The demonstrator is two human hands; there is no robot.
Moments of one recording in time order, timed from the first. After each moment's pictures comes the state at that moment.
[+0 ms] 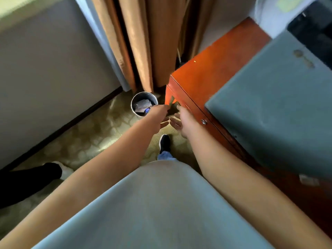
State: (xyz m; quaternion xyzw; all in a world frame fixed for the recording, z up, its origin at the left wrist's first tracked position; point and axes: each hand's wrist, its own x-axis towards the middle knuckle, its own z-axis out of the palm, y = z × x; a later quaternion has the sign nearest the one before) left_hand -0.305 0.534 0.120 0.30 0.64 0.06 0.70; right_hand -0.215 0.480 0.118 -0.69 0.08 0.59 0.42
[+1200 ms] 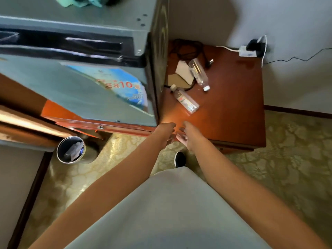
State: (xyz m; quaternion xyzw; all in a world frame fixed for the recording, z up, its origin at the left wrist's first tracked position) left_hand -0.016 0.125 0.144 0.51 0.48 -0.21 0.68; right_hand 0.029 0.027 0.116 -0.56 0.36 0.39 0.63
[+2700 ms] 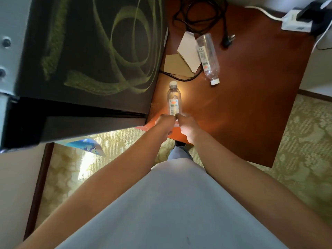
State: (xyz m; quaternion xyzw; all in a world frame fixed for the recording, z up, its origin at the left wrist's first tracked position) left_hand 0.113 0.106 0.049 0.52 0.60 -0.25 0.56; right_hand 0.157 0.021 0.030 -0.73 0.14 0.53 0.42
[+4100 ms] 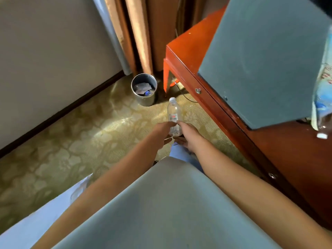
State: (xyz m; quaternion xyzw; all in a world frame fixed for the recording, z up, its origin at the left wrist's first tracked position) left_hand -0.359 0.307 0.093 0.24 0.67 0.03 0.70; right_hand -0.257 0.251 0.105 -0.73 -0.01 0.61 0.32
